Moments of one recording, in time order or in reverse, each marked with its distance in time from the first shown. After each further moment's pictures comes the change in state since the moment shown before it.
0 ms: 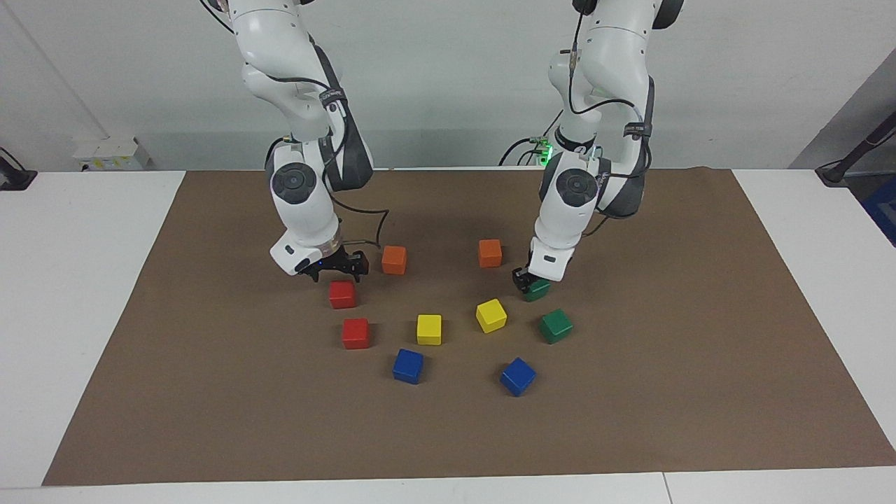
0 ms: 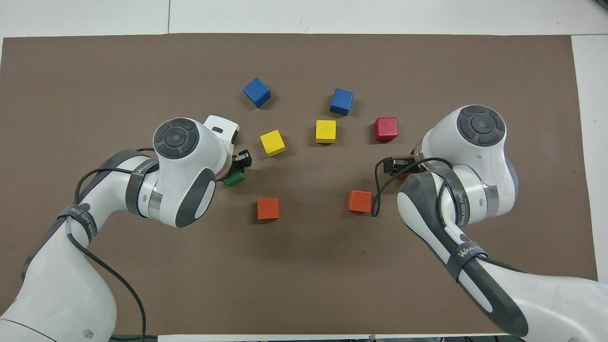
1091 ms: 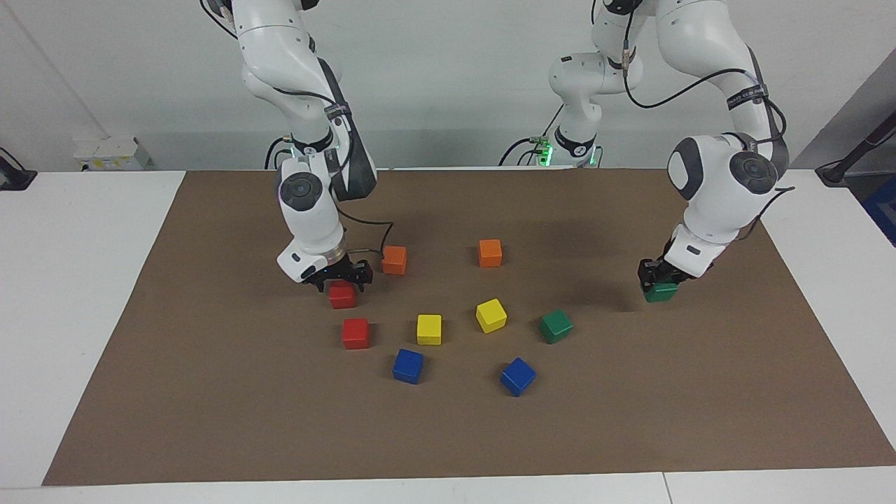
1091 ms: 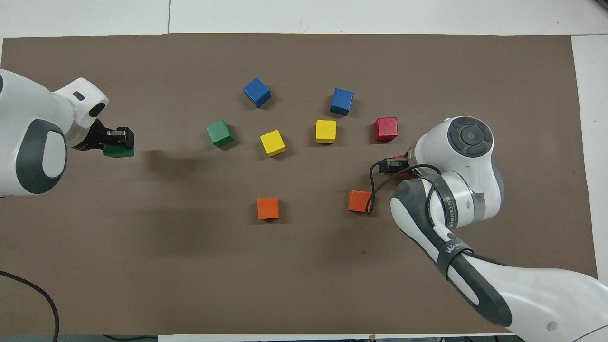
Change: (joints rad) left arm 0.394 -0.055 0.025 0.101 0.032 -0.118 0.736; right arm 0.004 0.040 0.004 -0.037 0.000 0.118 -0.008
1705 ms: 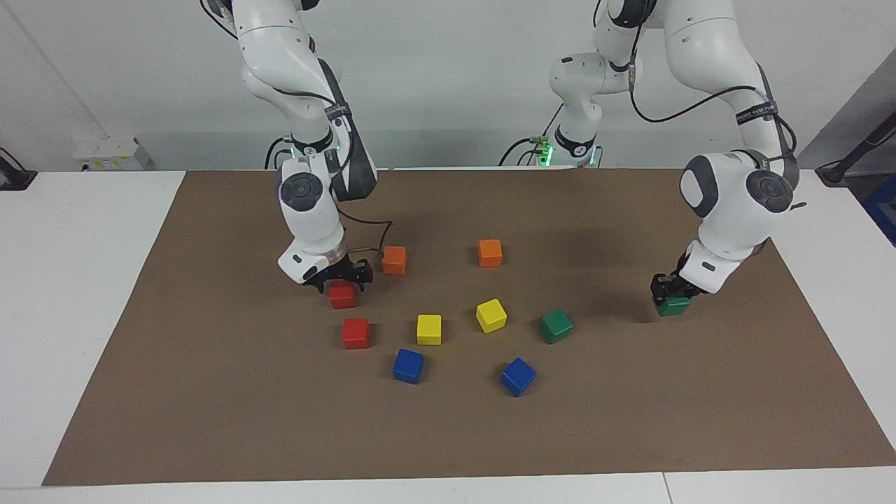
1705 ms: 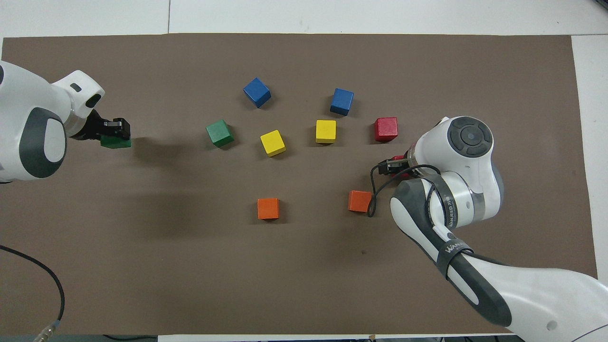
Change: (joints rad) left arm 0.030 0.119 0.000 0.082 0.003 0.034 0.034; right arm 0.000 0.000 0.000 0.000 0.000 0.005 -0.060
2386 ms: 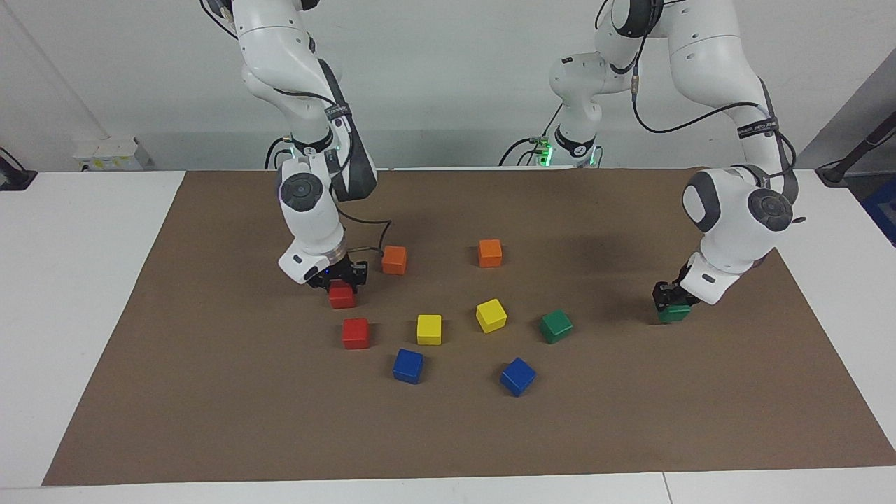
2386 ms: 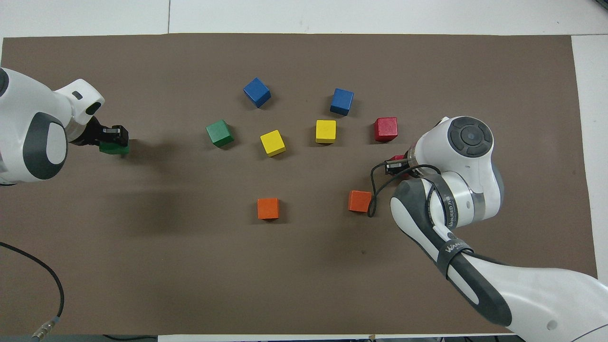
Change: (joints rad) left arm 0.030 0.016 0.000 -0.037 0.006 0.027 0.039; right arm -0.020 -0.001 -0.008 0.036 0.000 -0.008 -0.002
